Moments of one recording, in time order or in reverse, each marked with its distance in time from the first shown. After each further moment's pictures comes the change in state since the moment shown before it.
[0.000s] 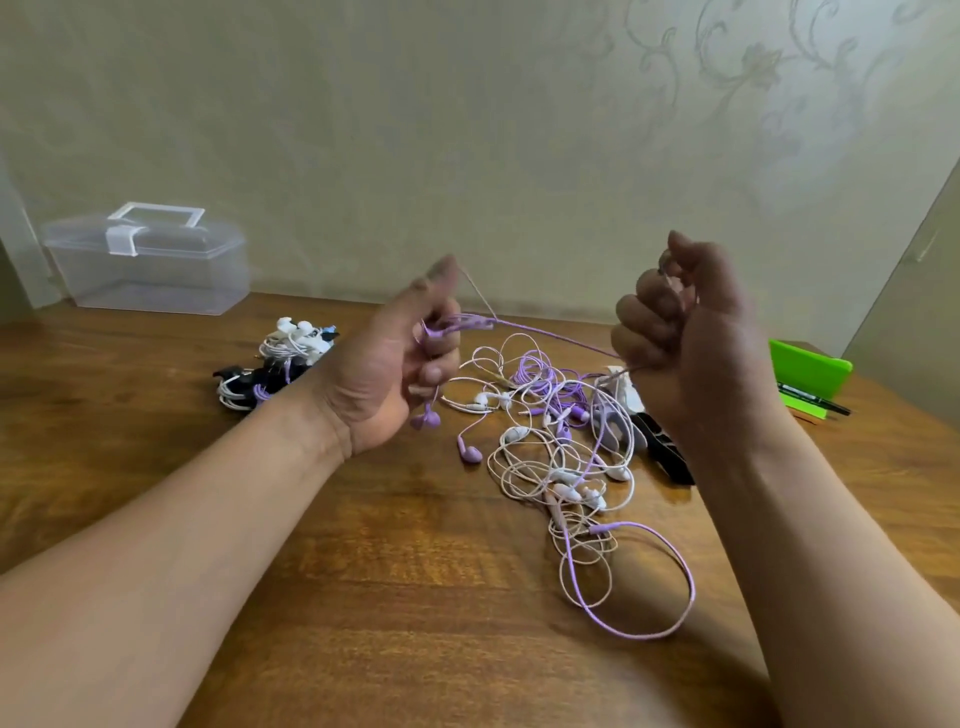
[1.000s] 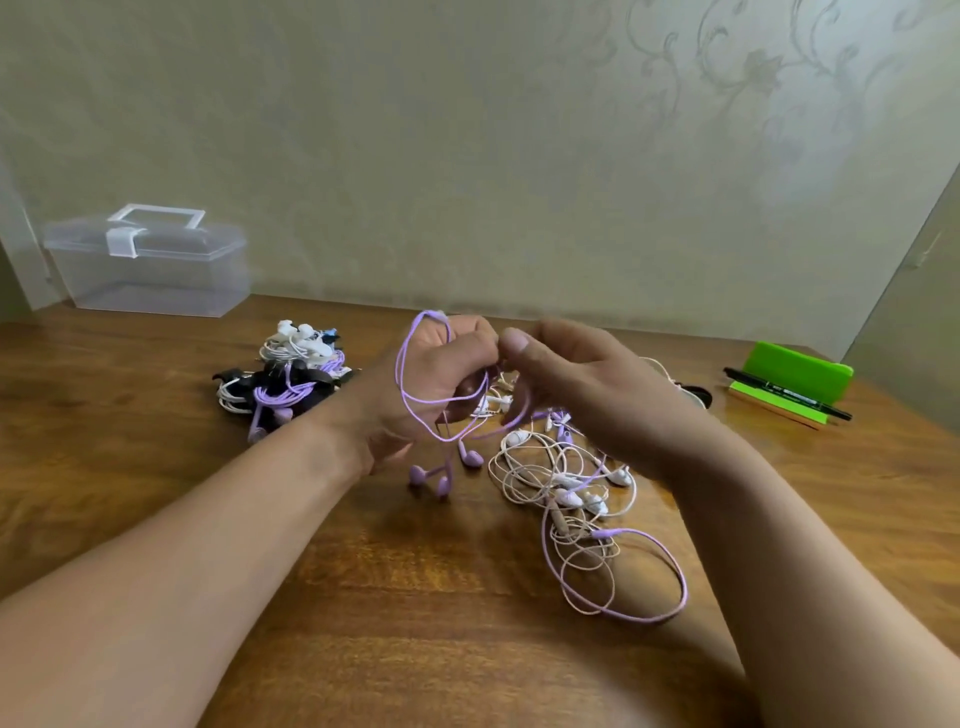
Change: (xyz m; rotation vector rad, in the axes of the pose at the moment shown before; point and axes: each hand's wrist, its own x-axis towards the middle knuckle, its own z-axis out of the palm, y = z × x) left_hand -0.007 -0.006 0.026 0.286 0.029 0.137; right_hand -0.025 0.024 0.012 -1.033 -0.480 0.023
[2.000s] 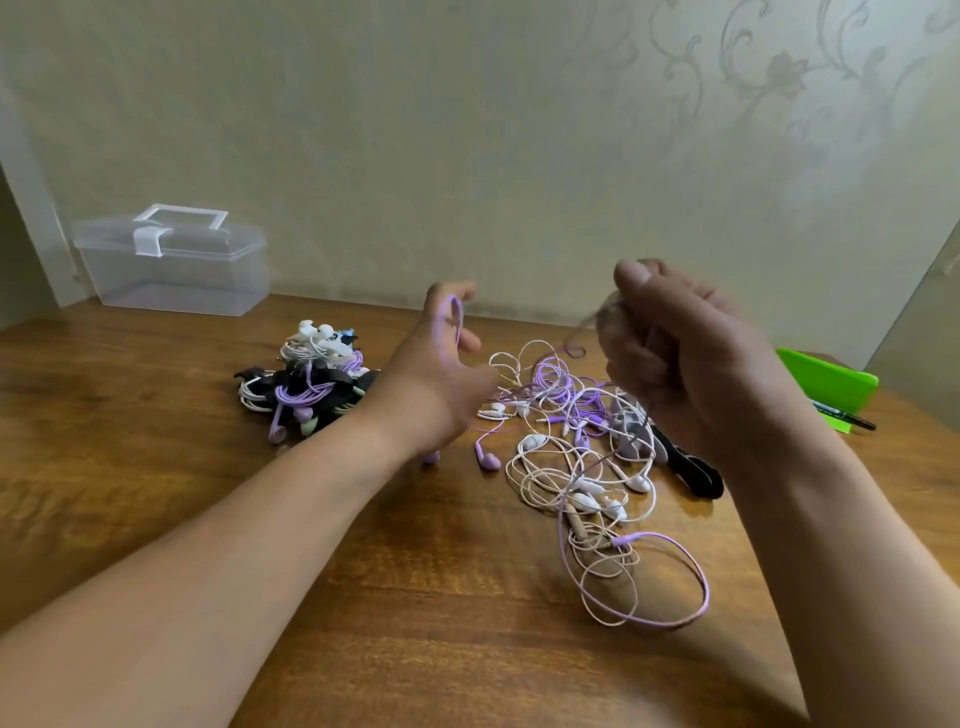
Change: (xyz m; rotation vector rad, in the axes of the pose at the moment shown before) left_hand 0.004 -0.008 -0.010 0.542 0.248 -0.060; right_hand 0.000 -0.009 -0.026 0.707 0.063 -0.138
